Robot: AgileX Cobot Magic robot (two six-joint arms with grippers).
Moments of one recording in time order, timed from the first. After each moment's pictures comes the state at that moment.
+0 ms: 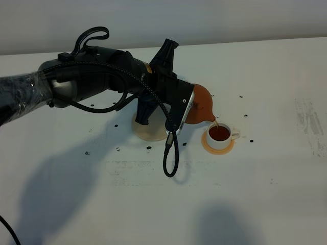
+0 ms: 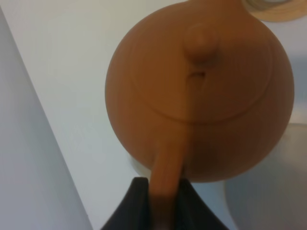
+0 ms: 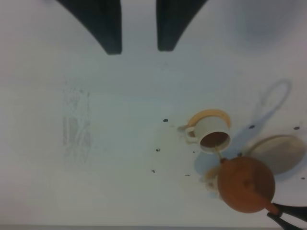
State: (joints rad) left arm -0.57 1.99 -1.40 -0.23 0.27 1.77; right arm 0.02 -0.01 -0.49 0.18 1.07 -0.09
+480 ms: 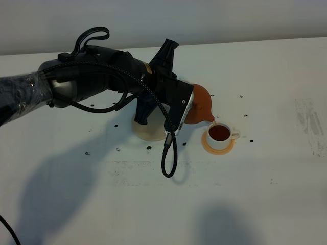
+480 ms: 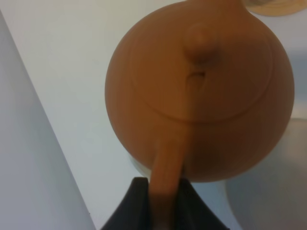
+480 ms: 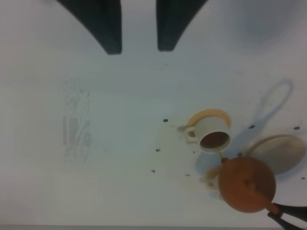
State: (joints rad) left arm -0.57 1.99 -1.40 -0.21 0.27 1.77; right arm 0.02 -0.01 -0.49 0.18 1.07 -0.09
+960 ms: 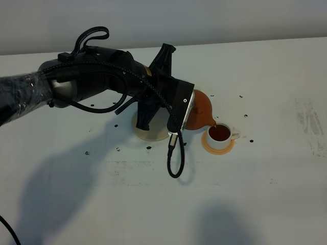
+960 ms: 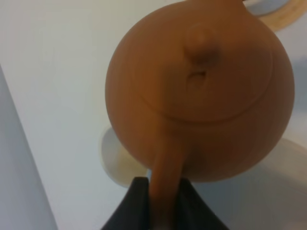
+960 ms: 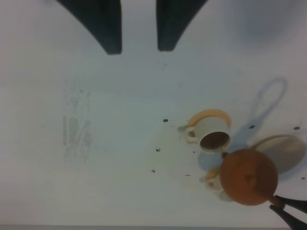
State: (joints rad) left arm -0.57 1.99 -1.40 -0.23 0.33 1.67; right arm 0.02 -0.01 -0.49 0.18 1.07 -0.09
